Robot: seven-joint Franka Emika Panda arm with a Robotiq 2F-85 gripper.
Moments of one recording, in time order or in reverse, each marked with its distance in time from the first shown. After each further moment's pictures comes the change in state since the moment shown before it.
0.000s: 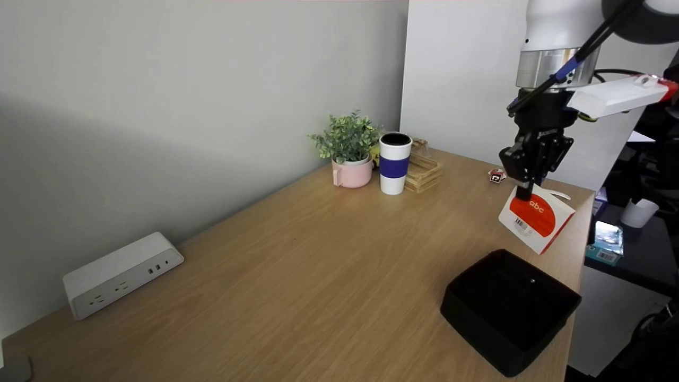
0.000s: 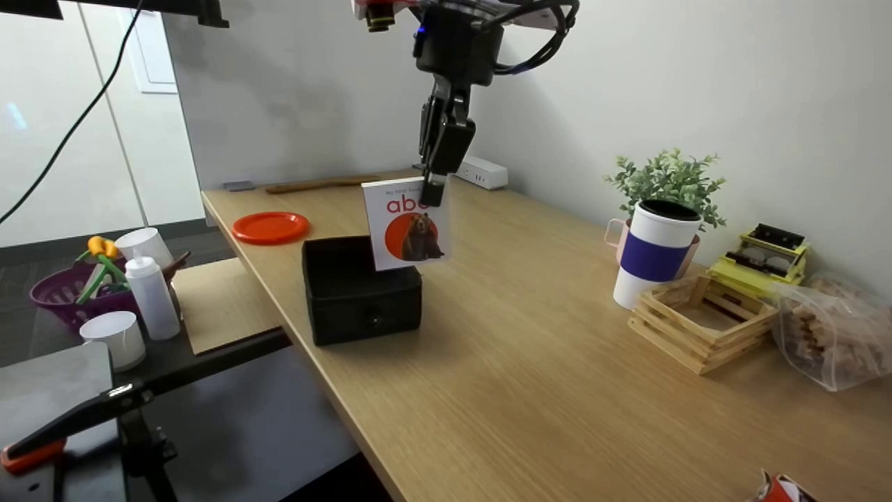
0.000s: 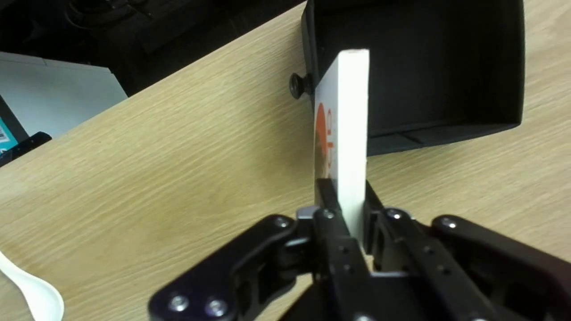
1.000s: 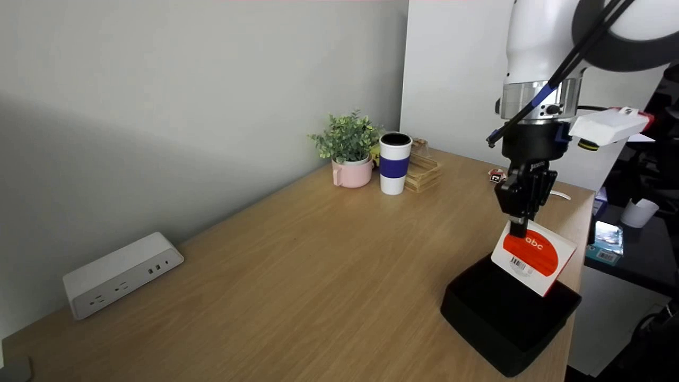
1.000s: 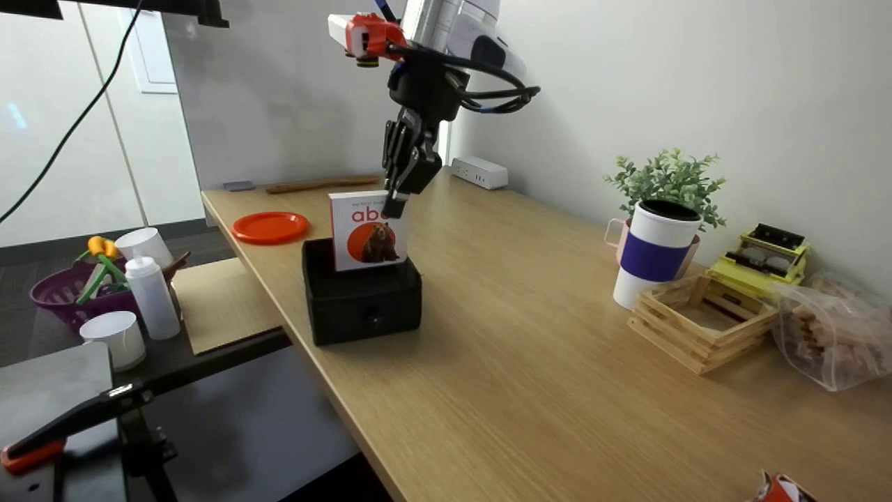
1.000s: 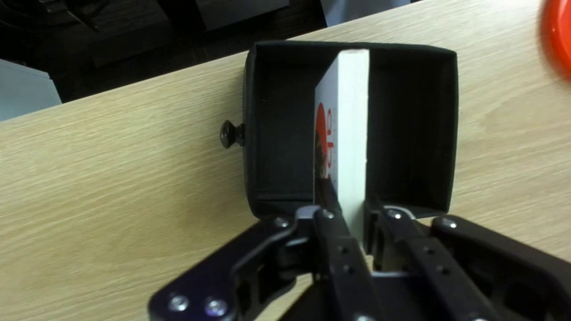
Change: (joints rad) arm 0.018 0.079 0.042 0.008 0.162 -0.001 -0.221
